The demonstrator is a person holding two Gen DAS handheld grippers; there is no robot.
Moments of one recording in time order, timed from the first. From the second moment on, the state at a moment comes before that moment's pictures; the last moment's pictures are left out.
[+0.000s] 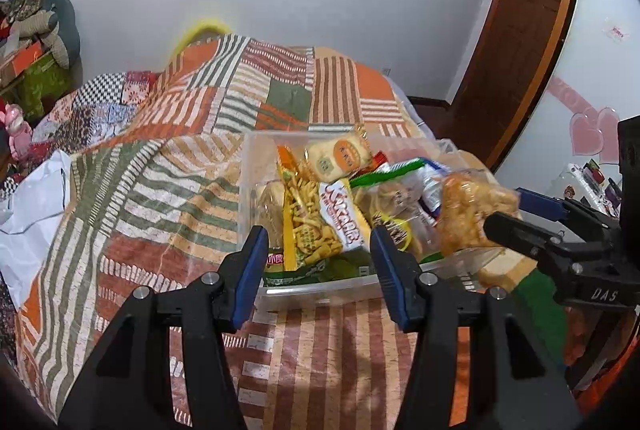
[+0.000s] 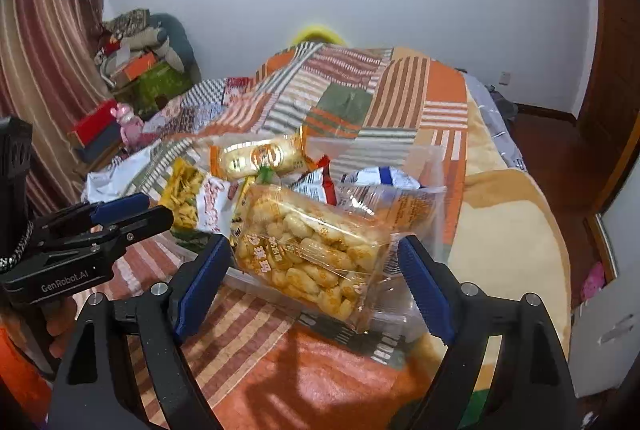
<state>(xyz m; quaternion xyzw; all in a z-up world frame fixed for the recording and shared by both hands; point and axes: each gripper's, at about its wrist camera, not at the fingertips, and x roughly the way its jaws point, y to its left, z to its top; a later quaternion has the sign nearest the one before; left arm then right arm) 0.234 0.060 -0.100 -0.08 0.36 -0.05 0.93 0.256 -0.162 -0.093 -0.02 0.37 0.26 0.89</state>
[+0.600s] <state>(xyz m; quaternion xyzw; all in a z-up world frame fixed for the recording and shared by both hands) 0.124 0.031 0.020 -0.06 0.19 -0.05 0.98 0.169 -0.195 -0.002 0.01 0.24 0.27 0.93</state>
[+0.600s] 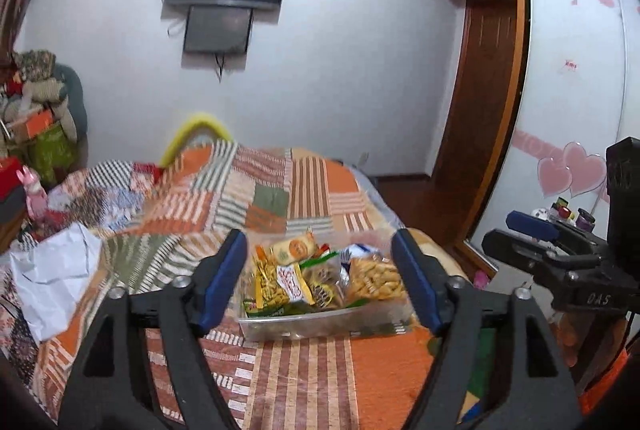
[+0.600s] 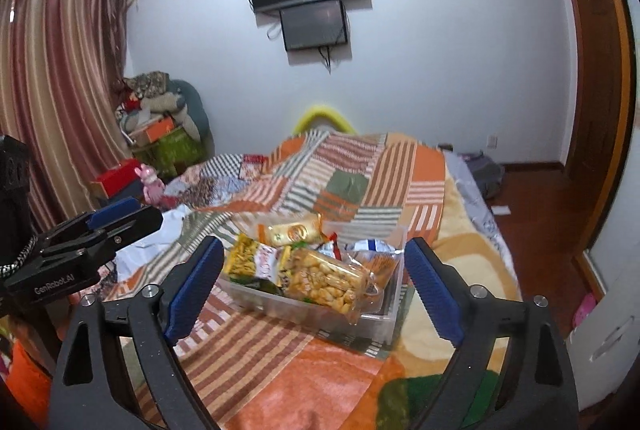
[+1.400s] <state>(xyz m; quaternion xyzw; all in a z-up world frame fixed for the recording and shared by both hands) 0.056 0.012 0.043 -0.04 0.13 -0.03 0.99 0.113 -0.201 0.017 0.00 0.18 0.26 0.95</state>
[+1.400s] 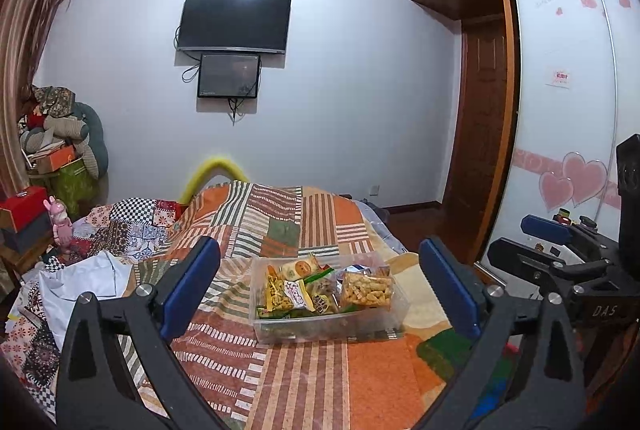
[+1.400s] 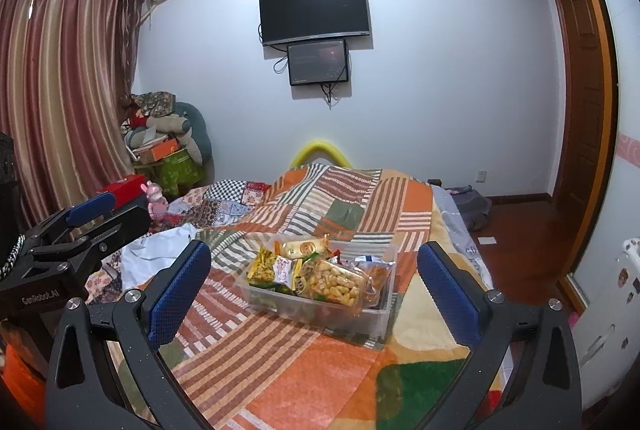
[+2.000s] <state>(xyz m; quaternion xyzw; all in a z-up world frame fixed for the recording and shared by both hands) 0.056 0.009 0.040 -0.04 0.14 -0.03 0.99 0.110 -0.203 0.017 0.00 0.18 0.26 0.95</state>
